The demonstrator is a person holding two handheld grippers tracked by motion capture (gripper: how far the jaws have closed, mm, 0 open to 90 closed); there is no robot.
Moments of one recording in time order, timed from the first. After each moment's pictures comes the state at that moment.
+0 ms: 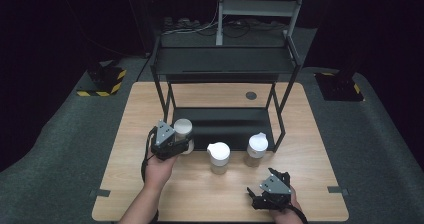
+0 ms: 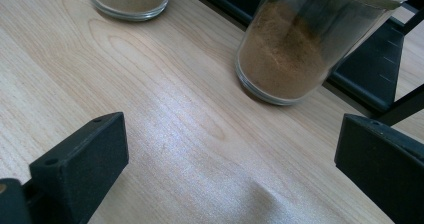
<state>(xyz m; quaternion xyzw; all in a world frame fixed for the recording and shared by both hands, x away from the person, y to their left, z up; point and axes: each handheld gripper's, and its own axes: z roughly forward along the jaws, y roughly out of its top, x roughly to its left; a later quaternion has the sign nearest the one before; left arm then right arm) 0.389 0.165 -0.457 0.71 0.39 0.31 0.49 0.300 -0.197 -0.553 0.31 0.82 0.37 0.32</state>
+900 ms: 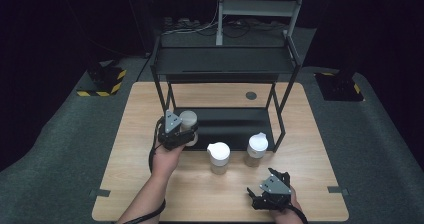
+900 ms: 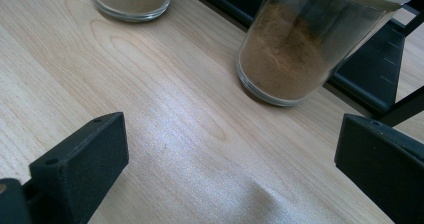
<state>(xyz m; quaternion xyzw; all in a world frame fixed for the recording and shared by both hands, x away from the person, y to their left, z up) 0.419 0.149 -0.451 0.71 0.41 0.31 0.48 0.299 -0.197 -0.553 0.31 0.82 0.37 0.32</state>
